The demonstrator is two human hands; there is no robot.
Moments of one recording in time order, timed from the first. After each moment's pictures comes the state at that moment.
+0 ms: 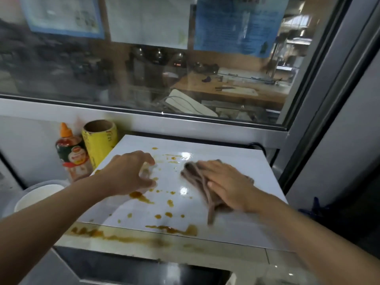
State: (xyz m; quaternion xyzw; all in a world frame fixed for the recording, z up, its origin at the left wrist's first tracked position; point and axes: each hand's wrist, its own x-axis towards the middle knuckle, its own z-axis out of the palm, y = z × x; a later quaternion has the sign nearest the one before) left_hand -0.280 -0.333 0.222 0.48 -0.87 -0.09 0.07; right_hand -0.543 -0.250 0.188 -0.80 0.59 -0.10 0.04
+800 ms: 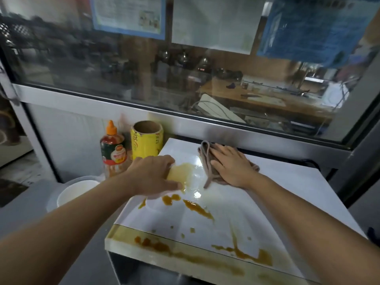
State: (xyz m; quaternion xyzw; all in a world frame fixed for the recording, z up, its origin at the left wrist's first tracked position) left_hand -0.214 -0.370 0.215 0.50 -0.86 -0.12 0.03; right_hand -0.461 -0.379 0.181 -0.75 0.66 -0.06 0.01
